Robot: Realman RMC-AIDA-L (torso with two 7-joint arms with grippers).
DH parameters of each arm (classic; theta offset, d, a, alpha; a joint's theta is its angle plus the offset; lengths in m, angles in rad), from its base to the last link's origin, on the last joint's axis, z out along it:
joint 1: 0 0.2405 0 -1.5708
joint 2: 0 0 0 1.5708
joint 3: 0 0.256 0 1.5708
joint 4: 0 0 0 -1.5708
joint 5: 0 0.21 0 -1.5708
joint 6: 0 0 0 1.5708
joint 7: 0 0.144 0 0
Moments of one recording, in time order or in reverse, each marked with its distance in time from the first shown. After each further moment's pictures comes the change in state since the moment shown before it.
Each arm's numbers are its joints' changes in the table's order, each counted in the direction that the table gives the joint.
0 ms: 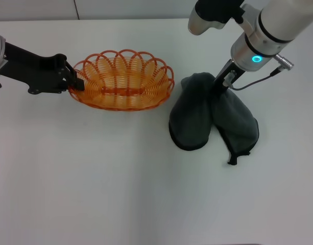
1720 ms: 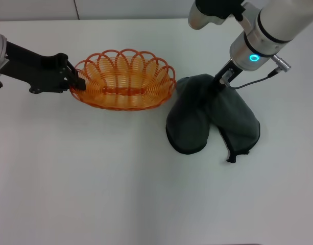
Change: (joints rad) left arm -0.005 -0.001 0.000 0.000 0.000 0.003 -0.002; right arm 0.003 0.001 0.018 -0.010 -0.006 0.022 0.073
